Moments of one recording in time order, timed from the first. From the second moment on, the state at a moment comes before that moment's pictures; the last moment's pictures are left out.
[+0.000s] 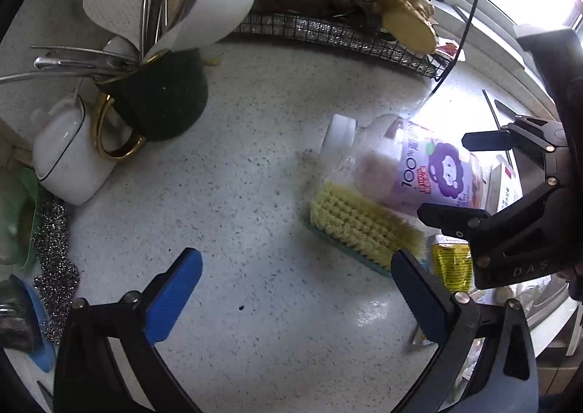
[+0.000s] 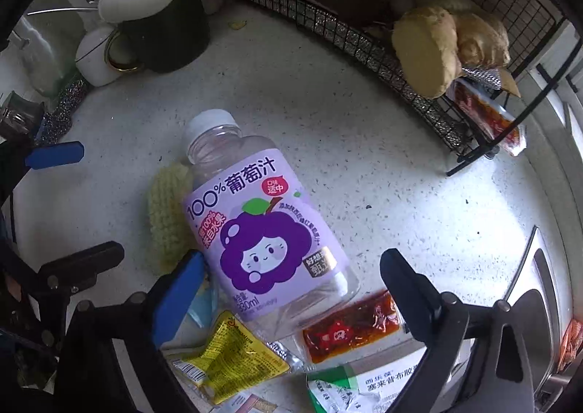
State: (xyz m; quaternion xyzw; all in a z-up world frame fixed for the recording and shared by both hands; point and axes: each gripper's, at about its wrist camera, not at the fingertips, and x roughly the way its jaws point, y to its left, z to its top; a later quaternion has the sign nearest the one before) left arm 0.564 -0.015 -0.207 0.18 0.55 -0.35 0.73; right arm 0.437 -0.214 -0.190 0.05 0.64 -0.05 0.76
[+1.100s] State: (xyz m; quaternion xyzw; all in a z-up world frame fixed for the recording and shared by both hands) left arm 0.557 -0.050 -0.238 0.13 0.61 -0.33 0.71; right arm 0.338 -0.234 -0.150 0.14 0.55 -0.19 0.80
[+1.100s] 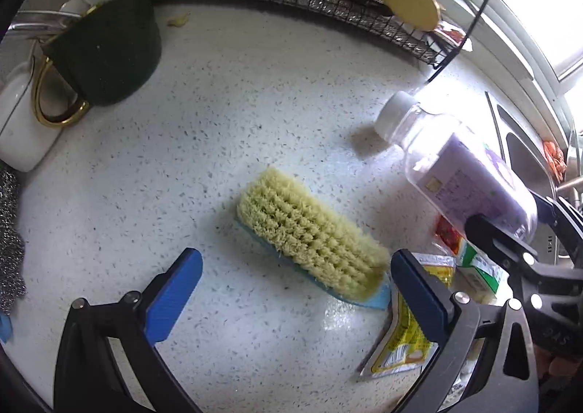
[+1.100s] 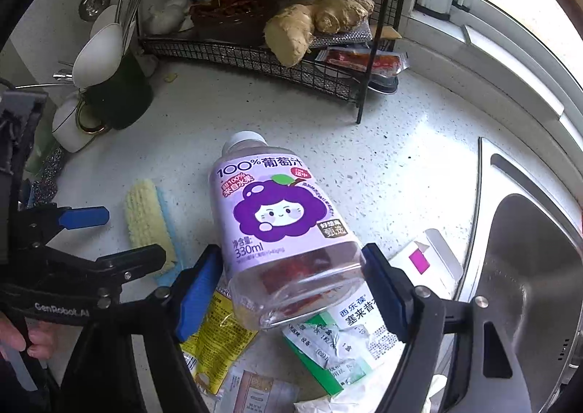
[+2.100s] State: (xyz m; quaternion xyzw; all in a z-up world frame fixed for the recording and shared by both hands) left arm 0.542 -0.045 -0.188 0.16 0.54 -0.36 0.75; right arm 0.356 -0.214 -0.125 0.13 0.51 -0.16 0.84
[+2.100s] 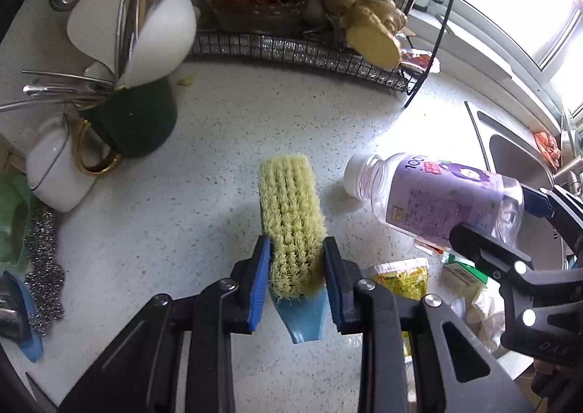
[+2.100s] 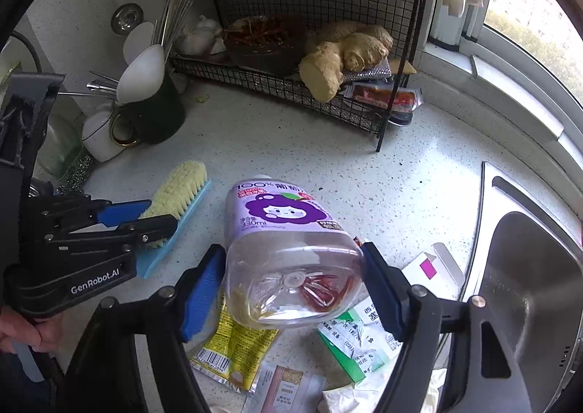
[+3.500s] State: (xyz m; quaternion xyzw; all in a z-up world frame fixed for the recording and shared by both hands) left arm 0.200 0.046 -0.070 0.13 0.47 -0.25 0.84; right arm 0.091 -0.136 -0.026 0.06 0.39 0.00 0.92
